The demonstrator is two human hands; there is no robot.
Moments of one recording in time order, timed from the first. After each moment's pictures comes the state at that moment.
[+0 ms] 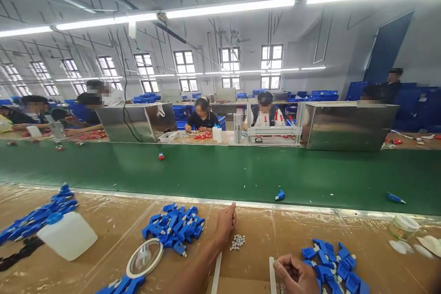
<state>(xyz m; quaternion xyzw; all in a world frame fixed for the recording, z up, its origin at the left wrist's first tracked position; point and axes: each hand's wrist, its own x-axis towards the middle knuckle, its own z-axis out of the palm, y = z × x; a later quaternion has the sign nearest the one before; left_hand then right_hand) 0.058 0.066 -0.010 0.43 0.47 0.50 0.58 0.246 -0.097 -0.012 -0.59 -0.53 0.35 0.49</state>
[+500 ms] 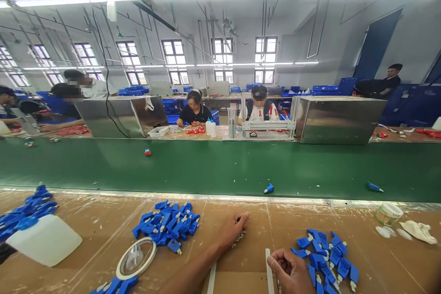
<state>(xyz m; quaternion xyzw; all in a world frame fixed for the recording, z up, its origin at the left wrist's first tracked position) 0.070 0.045 -0.023 0.68 0.42 0.38 0.46 0.234 -0.102 -0.009 -0.63 -0.54 0.31 0.47</state>
